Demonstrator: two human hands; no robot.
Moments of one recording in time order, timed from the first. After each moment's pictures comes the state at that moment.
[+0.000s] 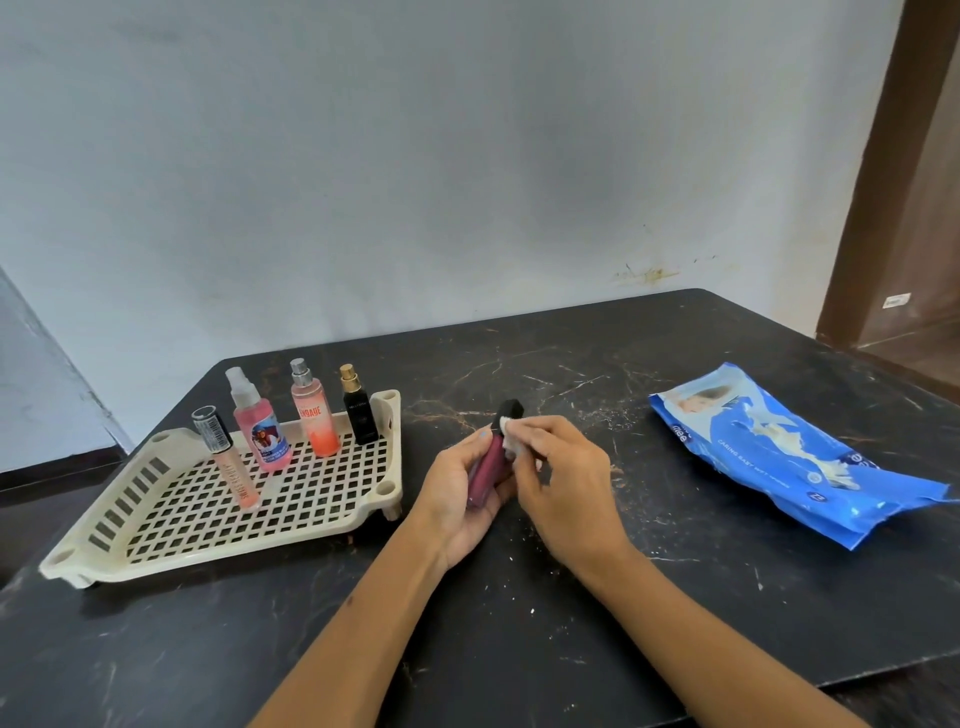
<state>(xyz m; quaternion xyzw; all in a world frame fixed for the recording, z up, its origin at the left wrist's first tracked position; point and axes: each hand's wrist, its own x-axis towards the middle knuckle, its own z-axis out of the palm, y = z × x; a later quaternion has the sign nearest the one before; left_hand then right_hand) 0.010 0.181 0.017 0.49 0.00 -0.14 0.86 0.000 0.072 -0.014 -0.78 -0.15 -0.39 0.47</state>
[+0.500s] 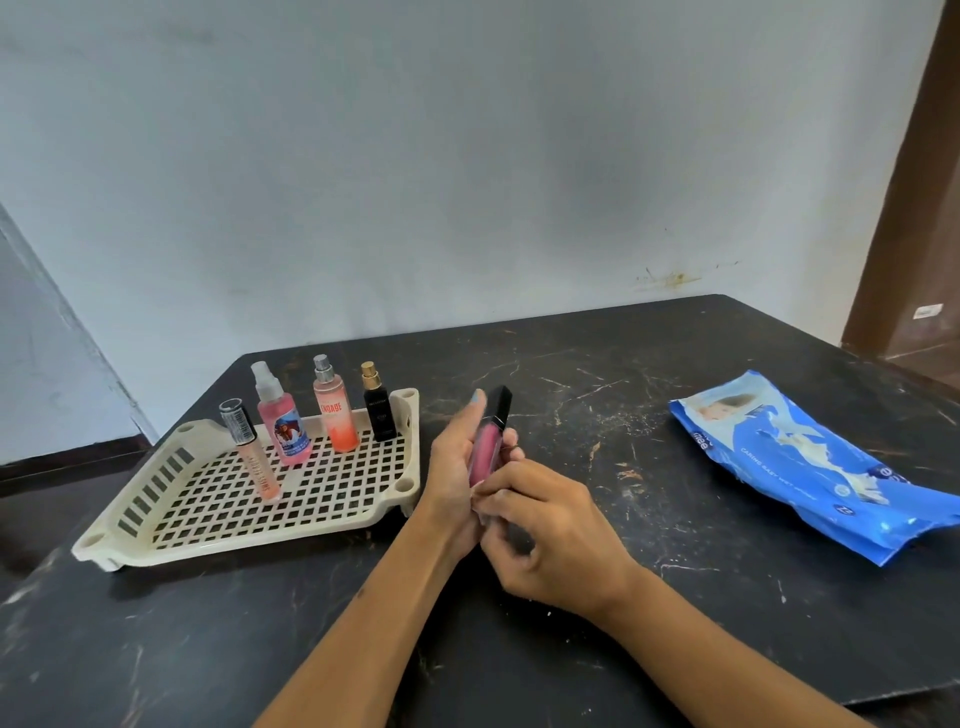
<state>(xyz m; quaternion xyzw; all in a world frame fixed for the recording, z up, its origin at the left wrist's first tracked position) 0.013 0.189 0.028 0.48 0.01 -0.16 0.86 -0.020 0.083 -0.013 -0.77 -0.38 -0.38 0.36</state>
